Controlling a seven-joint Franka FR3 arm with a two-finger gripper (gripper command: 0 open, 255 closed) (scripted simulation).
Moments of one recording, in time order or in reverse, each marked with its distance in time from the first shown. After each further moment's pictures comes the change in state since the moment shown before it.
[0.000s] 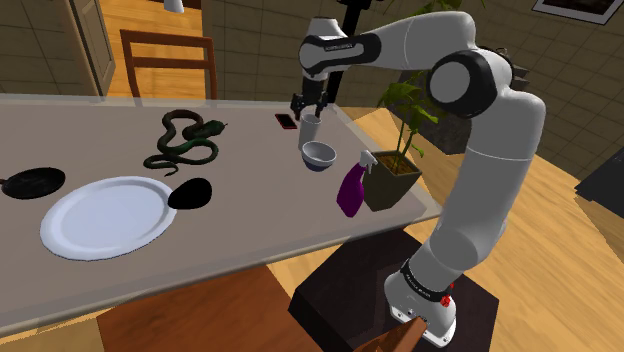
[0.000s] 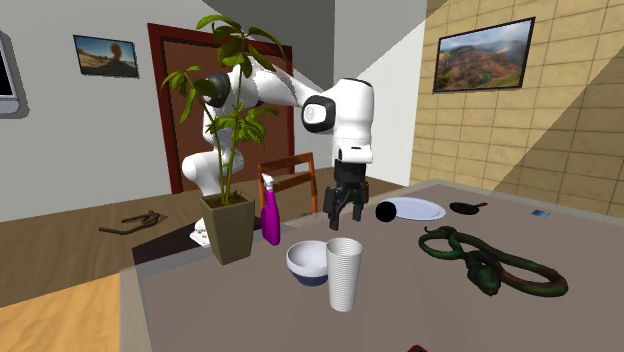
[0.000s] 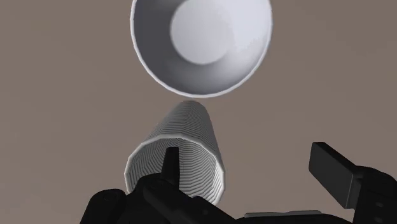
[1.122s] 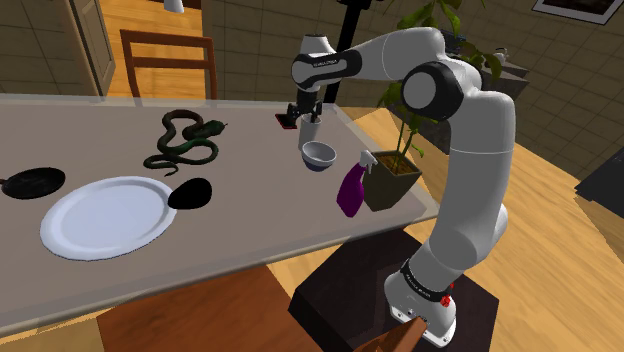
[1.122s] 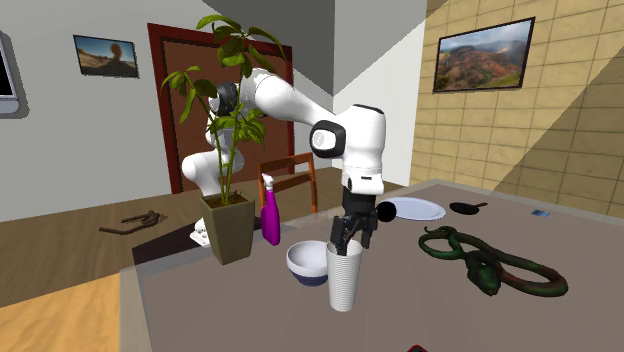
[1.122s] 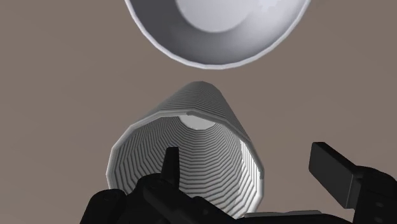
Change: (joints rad) arm -0.014 0.166 -0.012 0.103 -0.006 0.060 0.007
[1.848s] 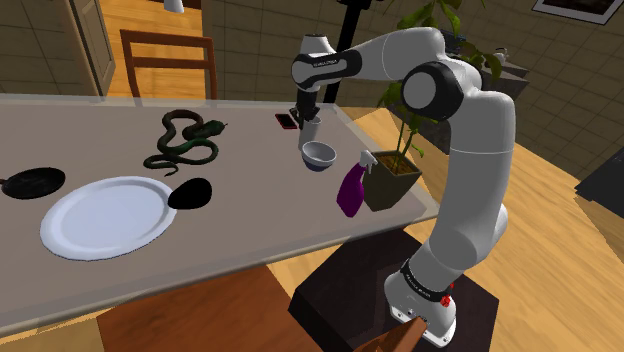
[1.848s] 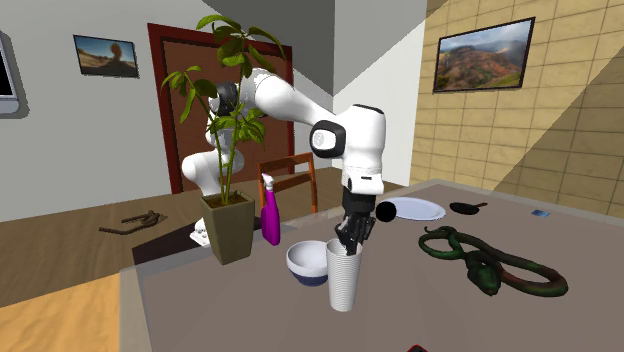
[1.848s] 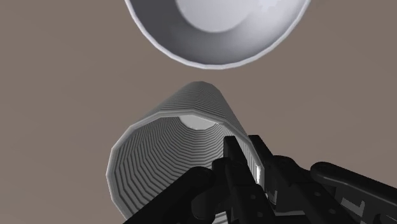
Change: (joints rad) arm 0.000 0.000 0.000 0.000 0.000 0.000 0.000
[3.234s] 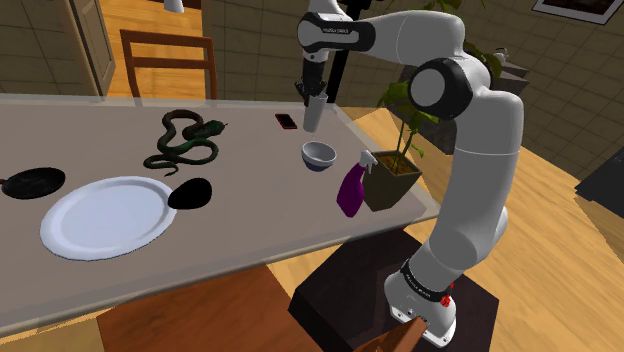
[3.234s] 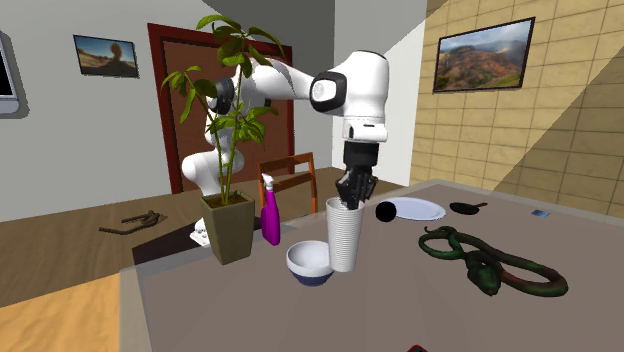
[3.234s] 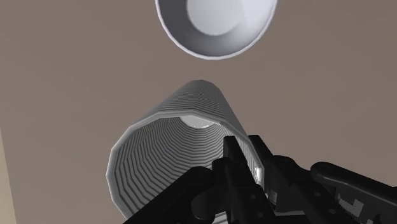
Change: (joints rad) arm -0.001 -0.050 -0.001 0.195 0.003 -0.243 -0.020
